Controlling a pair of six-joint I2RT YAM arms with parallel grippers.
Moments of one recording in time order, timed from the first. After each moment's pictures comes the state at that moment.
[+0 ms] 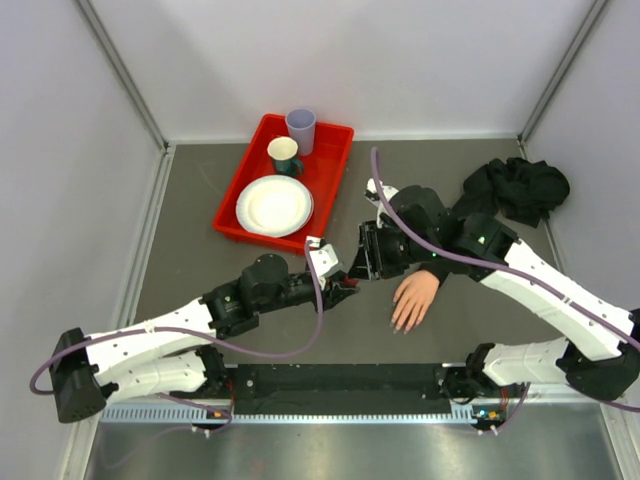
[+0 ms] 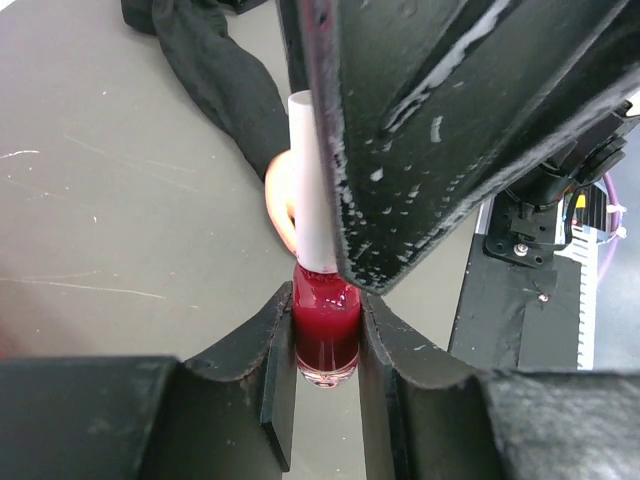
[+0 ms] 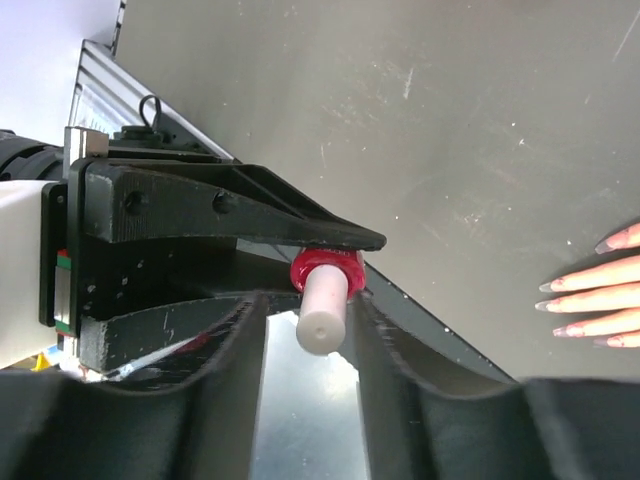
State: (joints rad) left arm -1.06 0.97 0.68 0.12 0.17 -0.04; right arm 0.95 1.21 1.43 -0.95 -0.13 0.64
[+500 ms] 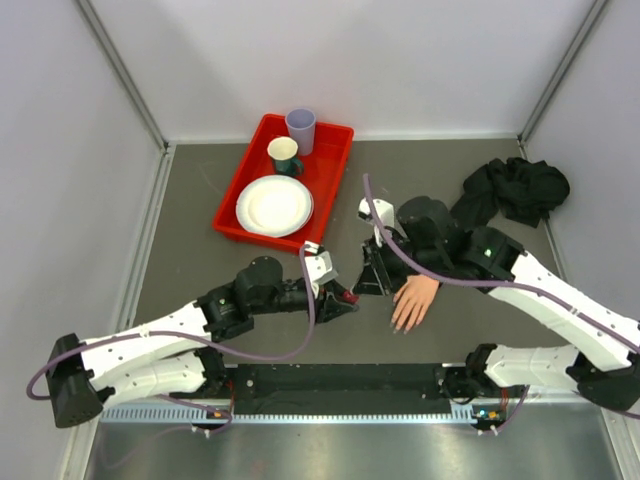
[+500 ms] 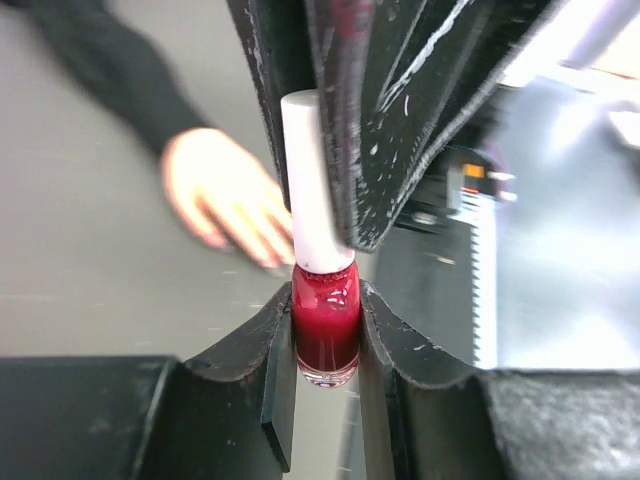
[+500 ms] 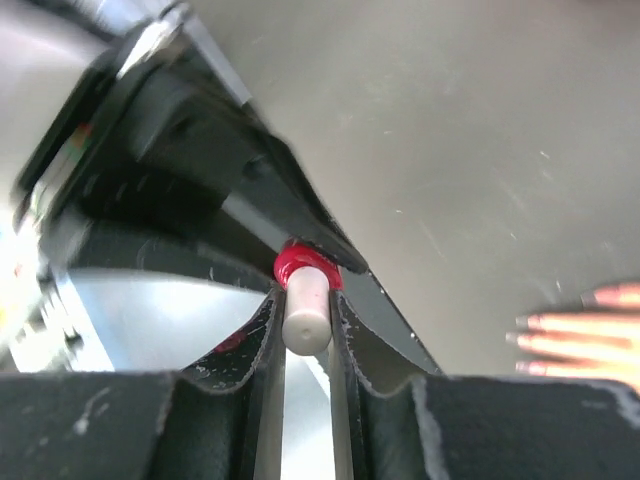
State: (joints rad) left arm -1.05 0.92 0.65 0.10 0.34 -0.12; right arm 0.95 1.15 1.33 -0.88 -0.27 0.40
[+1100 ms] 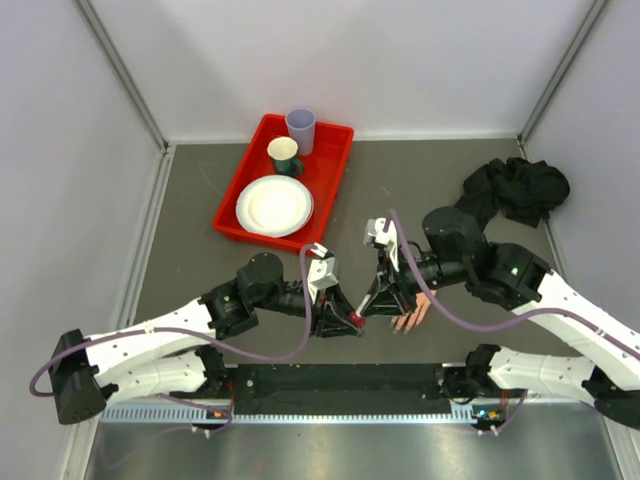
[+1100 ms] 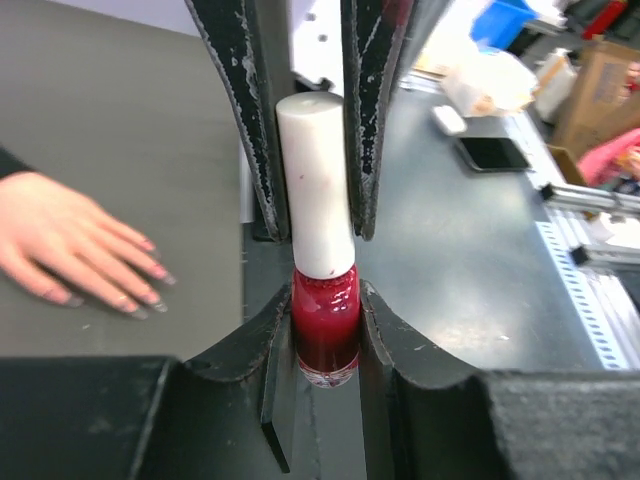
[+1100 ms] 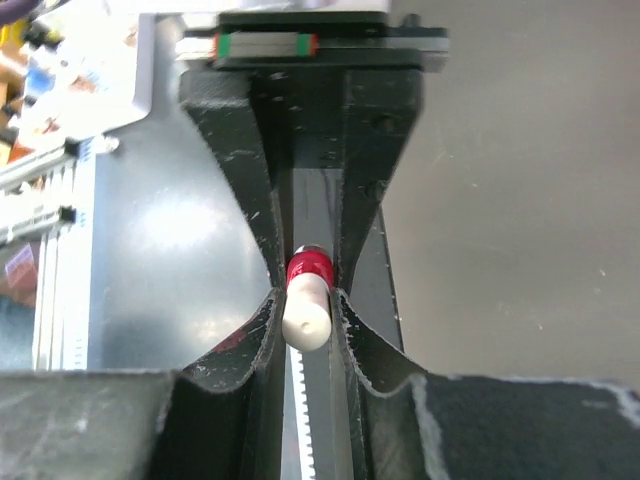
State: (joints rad) left arm -1.05 0.96 0.67 0.21 0.72 -0.29; right arm 0.95 0.98 1.20 -0.77 -0.61 0.07
